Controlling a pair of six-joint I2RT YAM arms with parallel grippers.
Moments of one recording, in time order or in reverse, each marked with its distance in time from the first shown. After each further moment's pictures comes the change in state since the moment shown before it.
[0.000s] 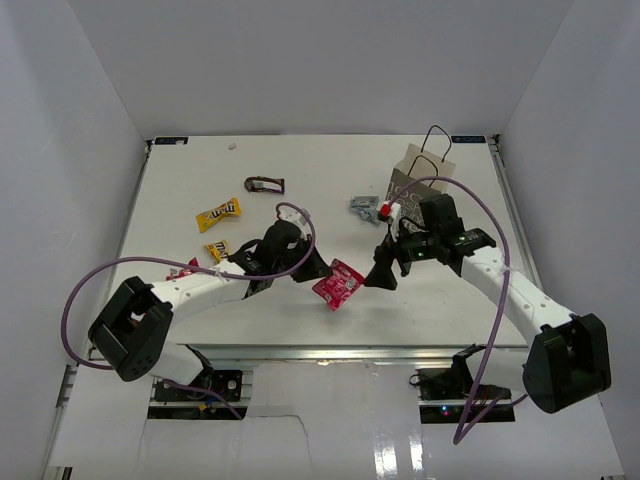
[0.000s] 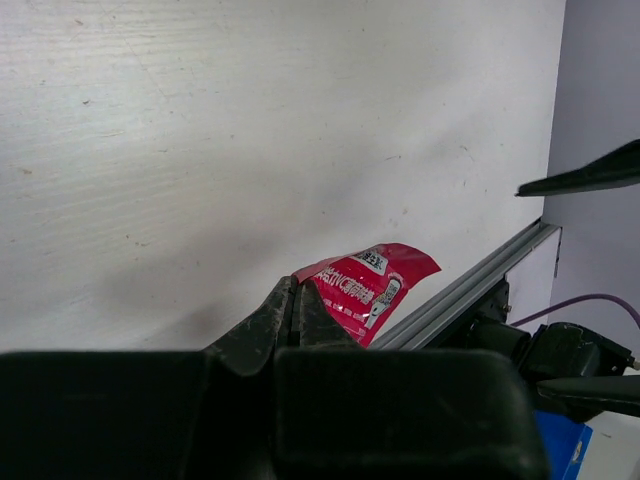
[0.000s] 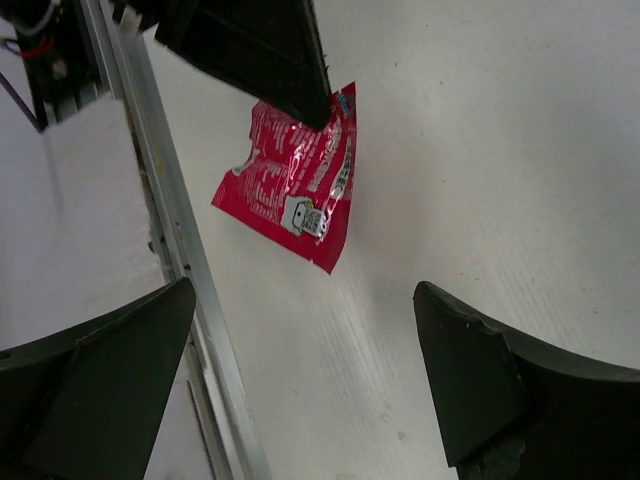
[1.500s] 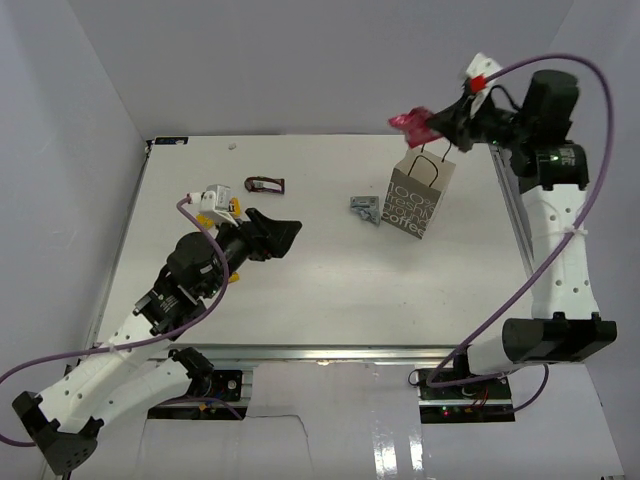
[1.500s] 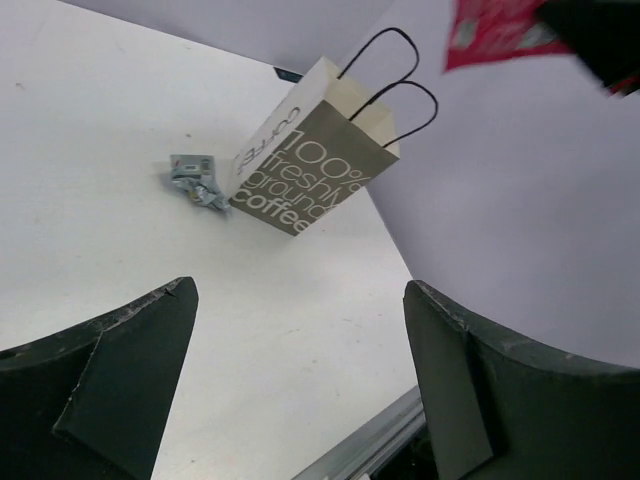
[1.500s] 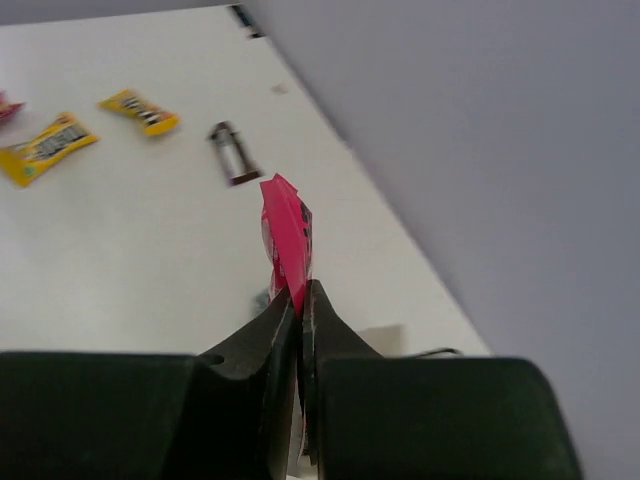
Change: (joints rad) left arm 0.000 -0.645 0.048 -0.067 -0.292 0.203; right arm -0.278 0.218 0.871 -0.077 -0.043 -0.062
